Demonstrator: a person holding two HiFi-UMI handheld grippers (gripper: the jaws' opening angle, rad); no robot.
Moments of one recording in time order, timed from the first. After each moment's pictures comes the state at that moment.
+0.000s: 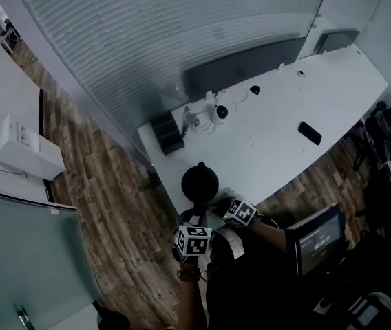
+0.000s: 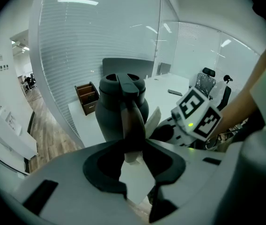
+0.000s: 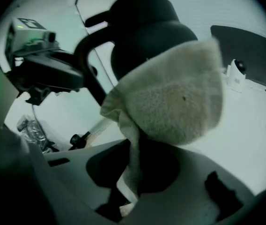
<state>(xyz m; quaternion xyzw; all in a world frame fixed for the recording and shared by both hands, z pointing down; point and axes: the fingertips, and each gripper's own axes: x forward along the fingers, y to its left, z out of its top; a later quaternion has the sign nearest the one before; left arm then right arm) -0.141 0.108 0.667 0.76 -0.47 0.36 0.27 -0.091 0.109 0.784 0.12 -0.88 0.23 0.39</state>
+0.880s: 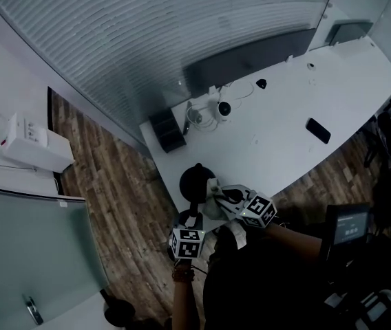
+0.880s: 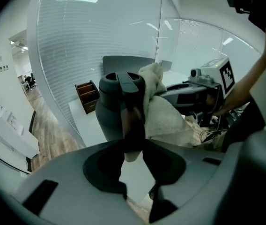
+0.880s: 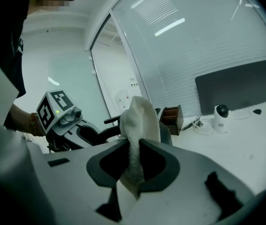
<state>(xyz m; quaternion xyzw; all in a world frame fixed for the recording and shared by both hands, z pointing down) -0.143 0.105 0.665 0.75 -0.47 0.37 0.27 -0.076 0.048 0.632 0.18 -0.95 0.19 0.15</state>
